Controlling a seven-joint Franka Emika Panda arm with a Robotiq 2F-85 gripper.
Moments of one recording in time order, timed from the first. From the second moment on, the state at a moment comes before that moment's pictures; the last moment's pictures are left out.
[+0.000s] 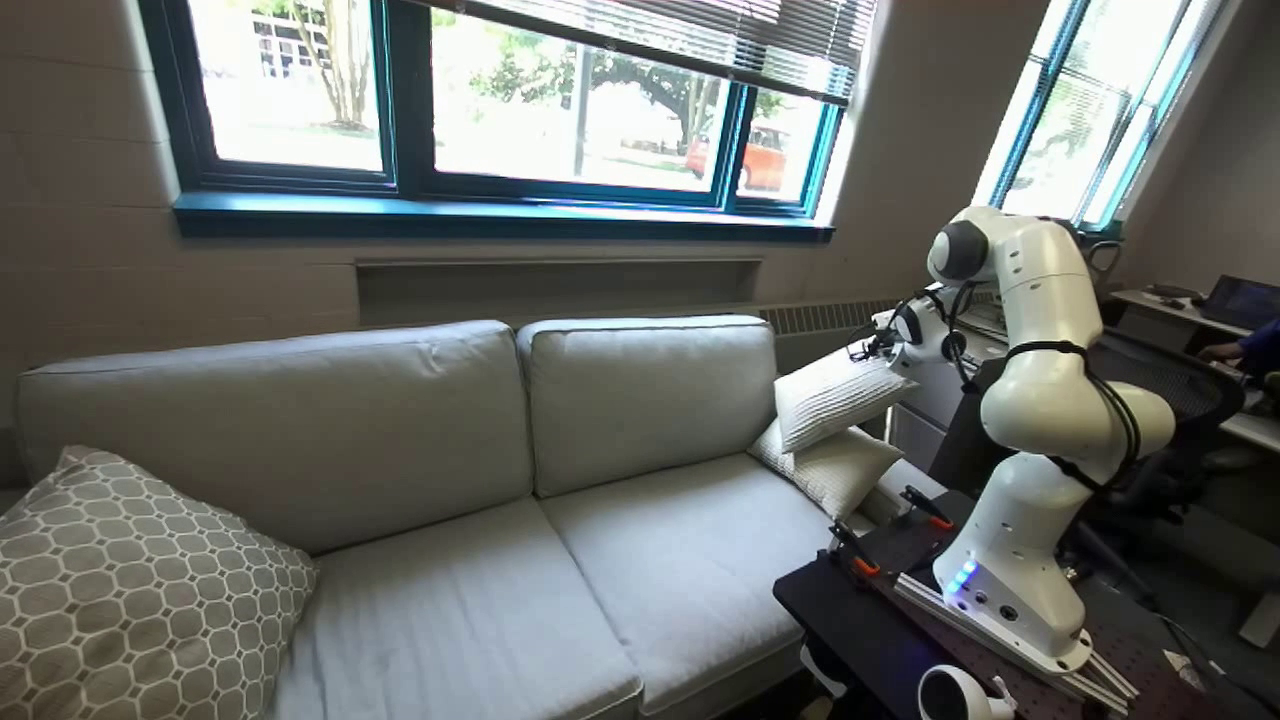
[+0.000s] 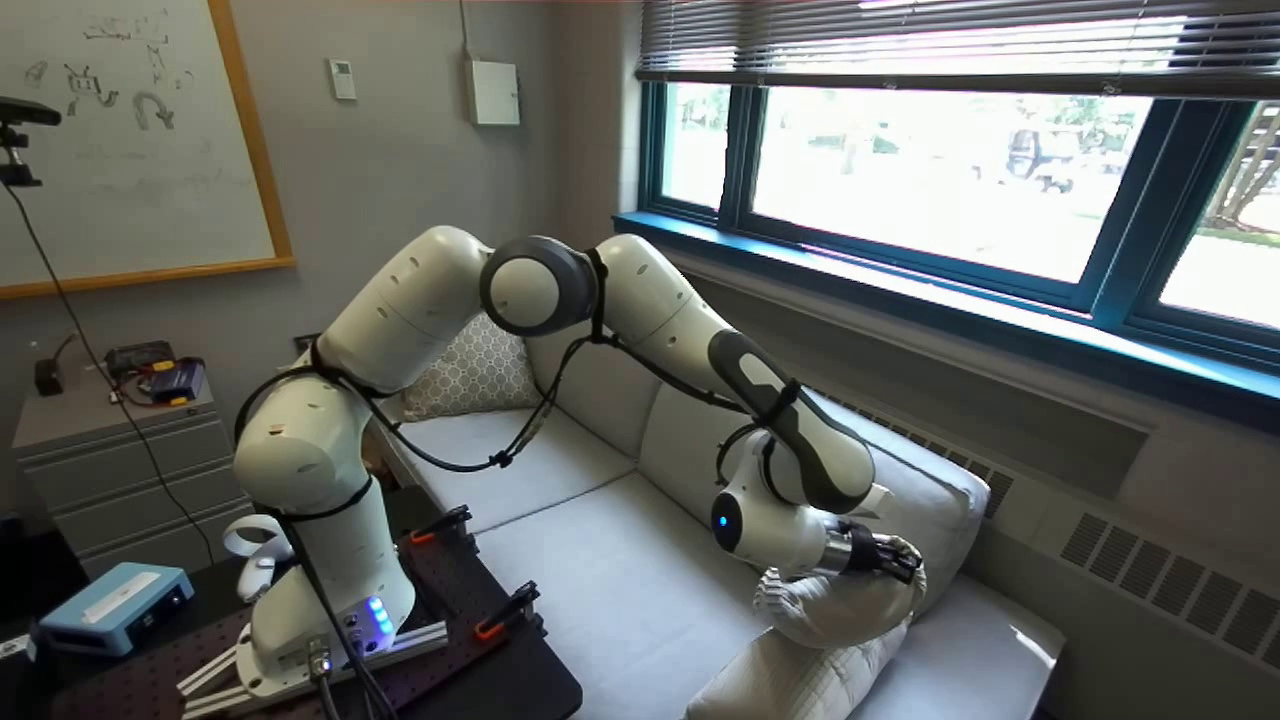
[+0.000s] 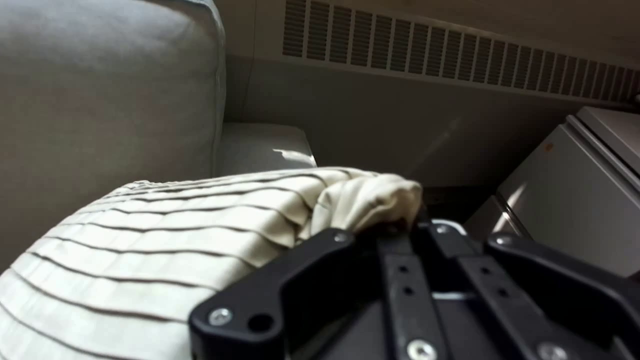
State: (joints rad) arm -0.45 0.76 -0.31 -1.65 2.60 2.61 0.26
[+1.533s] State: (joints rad) arm -0.94 1.10 0.65 -1.37 2.60 2.42 -0.12
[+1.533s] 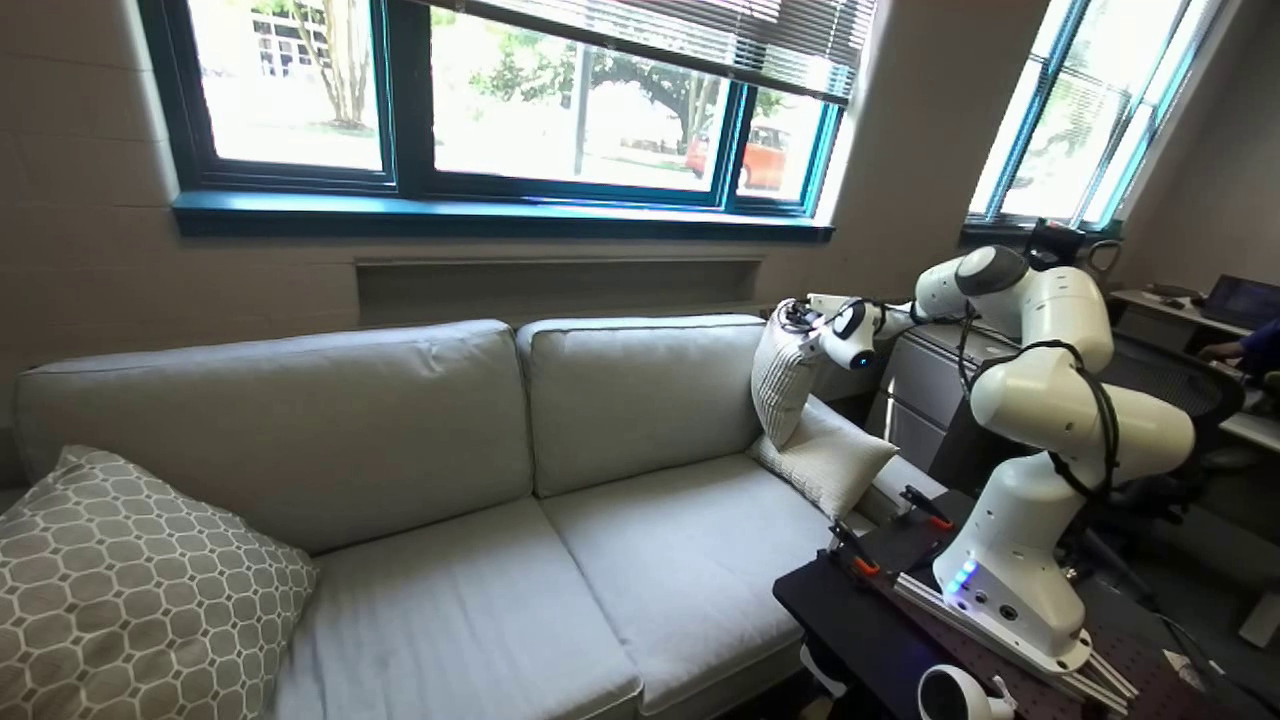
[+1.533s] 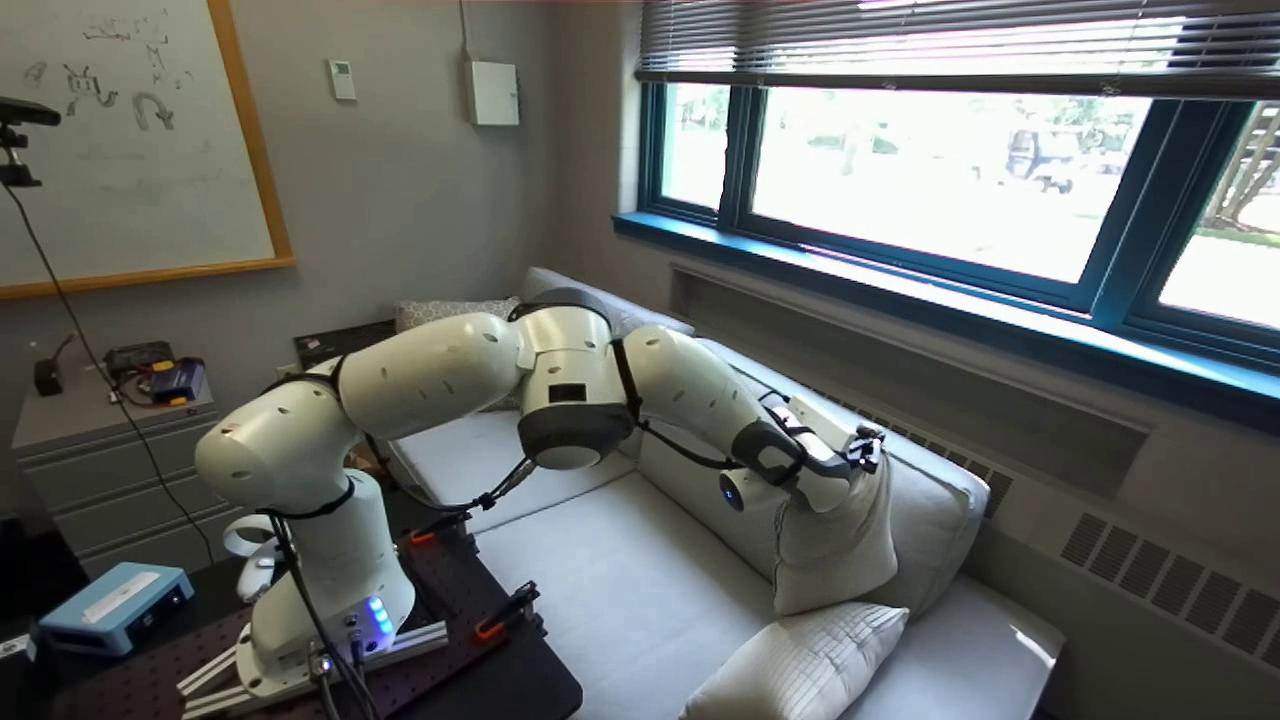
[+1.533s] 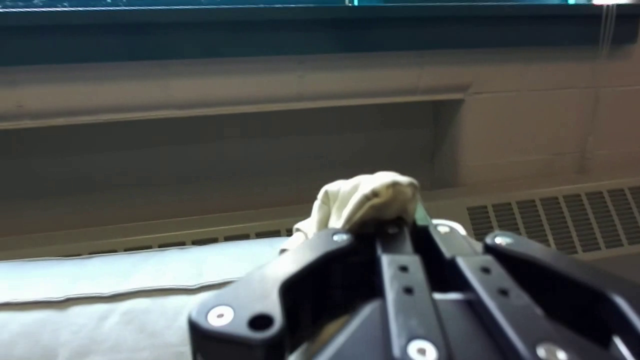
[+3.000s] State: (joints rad) arm -1.47 1.49 0.66 -2.15 2.60 1.39 -0.51
